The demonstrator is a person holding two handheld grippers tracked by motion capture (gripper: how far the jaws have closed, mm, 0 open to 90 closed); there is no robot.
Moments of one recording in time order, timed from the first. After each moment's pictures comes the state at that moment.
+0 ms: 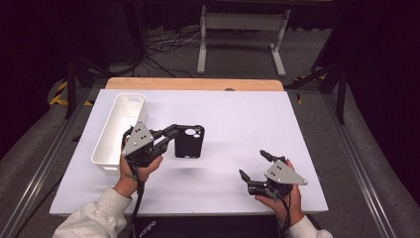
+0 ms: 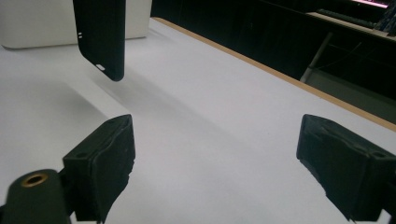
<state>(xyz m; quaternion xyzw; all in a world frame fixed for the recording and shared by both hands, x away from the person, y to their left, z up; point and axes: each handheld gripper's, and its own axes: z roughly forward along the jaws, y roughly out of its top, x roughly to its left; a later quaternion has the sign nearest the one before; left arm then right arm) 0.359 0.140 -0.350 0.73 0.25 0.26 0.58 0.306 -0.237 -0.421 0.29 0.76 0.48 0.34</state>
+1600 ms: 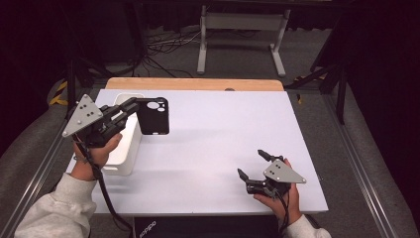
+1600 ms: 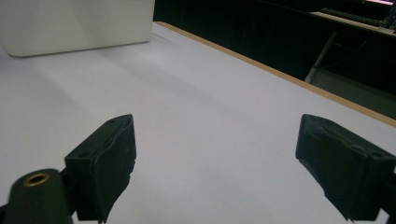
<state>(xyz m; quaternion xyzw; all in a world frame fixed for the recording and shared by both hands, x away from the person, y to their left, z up) 0.362 0.219 -0.284 0.70 0.25 0.33 0.58 0.309 -0.234 -0.421 0.29 0.75 0.49 0.33</state>
